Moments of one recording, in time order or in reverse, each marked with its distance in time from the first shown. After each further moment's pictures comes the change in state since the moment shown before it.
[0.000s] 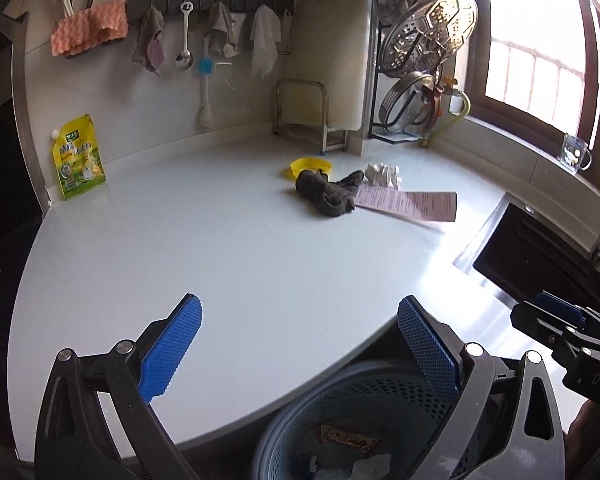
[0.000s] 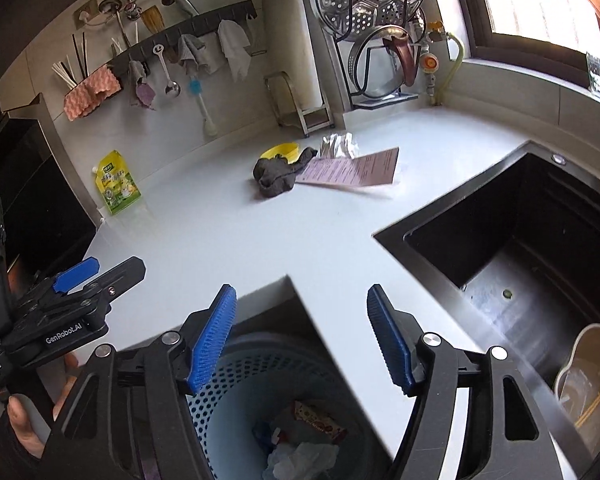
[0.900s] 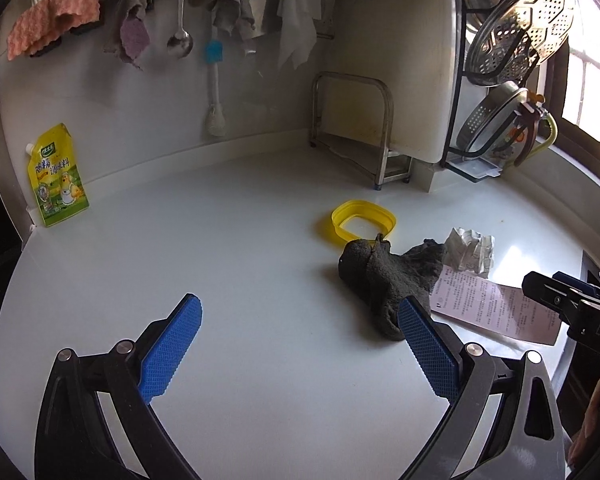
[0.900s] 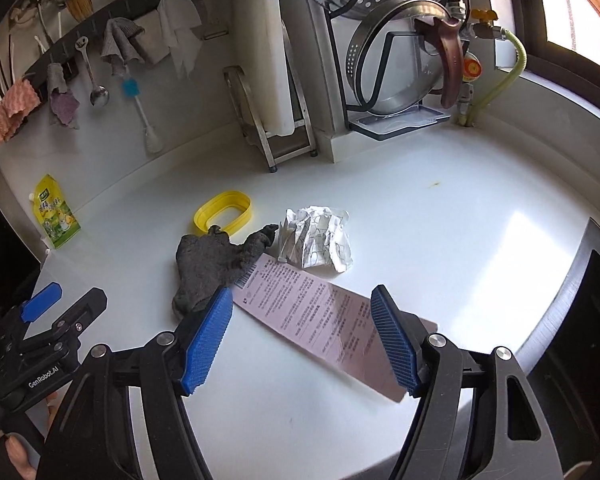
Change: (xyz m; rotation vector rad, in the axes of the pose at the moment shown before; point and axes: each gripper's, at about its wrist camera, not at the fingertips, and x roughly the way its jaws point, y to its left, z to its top) left arm 0.160 0.012 0.100 -0.073 0.042 0.133; right arm 0.181 -0.039 0.154 -0.044 0.098 -0.052
